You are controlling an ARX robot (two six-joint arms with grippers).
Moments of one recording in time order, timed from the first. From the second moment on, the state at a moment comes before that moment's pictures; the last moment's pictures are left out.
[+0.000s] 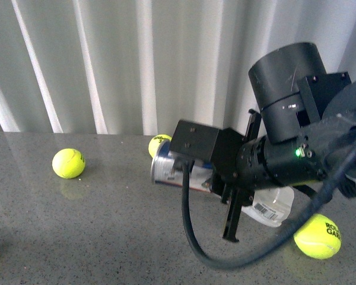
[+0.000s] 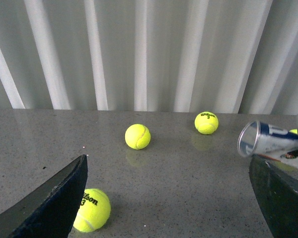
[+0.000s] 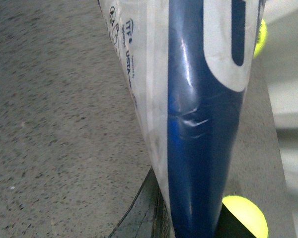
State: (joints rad) left arm 0.00 0.00 0.02 0.00 0.00 0.00; right arm 0.41 1.98 1.05 0.22 -0.14 -0.98
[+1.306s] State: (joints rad) left arm 0.00 0.00 0.02 0.00 0.00 0.00; right arm 0.57 2.12 1.01 0.23 -0.17 -1.11
